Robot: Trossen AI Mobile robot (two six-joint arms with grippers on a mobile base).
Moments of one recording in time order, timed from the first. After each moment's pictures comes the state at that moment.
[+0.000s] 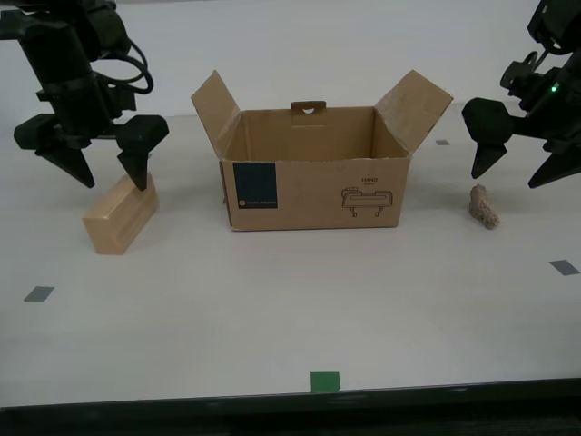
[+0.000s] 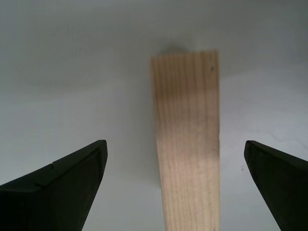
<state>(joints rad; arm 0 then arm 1) 0.04 1.67 0.77 -0.32 -0.18 0.13 -0.18 1.84 1.08 -0.67 0.01 0.02</state>
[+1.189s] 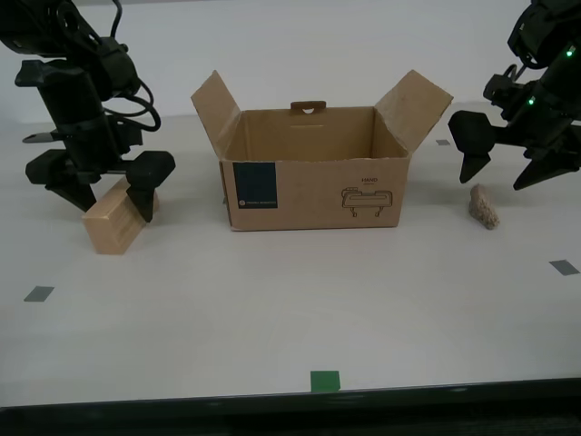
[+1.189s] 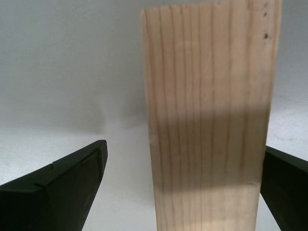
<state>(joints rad) 0.06 1.79 0.82 -0.25 -0.15 0.10 -0.18 1.94 1.01 -0.54 0.01 -0.01</state>
